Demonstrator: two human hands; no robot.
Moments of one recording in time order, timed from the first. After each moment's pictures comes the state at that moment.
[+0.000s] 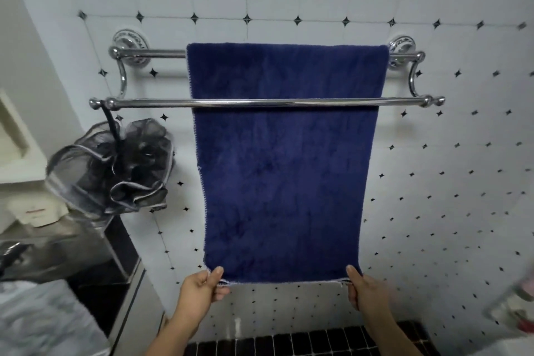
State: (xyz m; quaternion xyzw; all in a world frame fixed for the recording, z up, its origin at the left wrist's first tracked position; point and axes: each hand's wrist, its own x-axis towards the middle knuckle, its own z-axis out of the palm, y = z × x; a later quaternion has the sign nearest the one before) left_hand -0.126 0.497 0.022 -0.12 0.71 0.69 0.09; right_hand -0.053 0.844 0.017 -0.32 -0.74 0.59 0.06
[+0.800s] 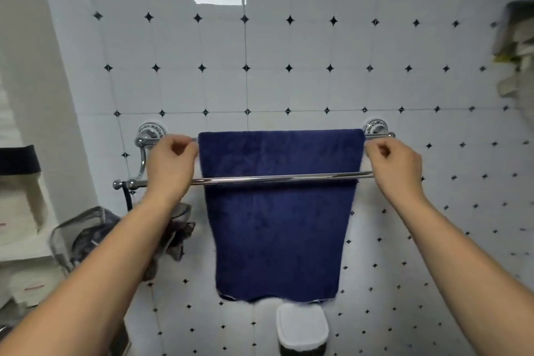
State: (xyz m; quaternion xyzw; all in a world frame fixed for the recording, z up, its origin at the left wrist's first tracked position) left_hand -0.197 0.506 0.401 0.06 0.73 0.59 -0.33; right_hand -0.141 0.863 0.388 -0.11 -0.80 0.34 0.48
